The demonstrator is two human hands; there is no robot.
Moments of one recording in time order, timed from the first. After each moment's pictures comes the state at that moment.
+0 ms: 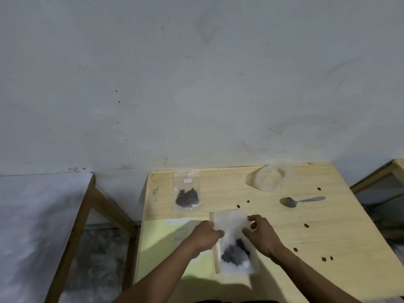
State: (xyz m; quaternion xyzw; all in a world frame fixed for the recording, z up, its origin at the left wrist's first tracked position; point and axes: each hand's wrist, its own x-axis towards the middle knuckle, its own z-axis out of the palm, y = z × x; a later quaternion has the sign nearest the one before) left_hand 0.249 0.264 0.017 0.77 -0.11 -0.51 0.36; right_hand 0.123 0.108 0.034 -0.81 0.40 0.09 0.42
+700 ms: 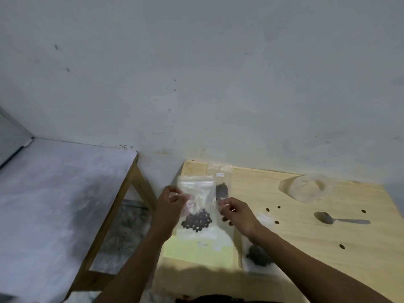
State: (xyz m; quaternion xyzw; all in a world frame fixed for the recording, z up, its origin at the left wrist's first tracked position) left_hand 0.298 0.389 0.074 0.75 0.05 -0.18 0.64; right_hand 0.215 0.187 0.047 -0.77 0.22 0.09 0.59
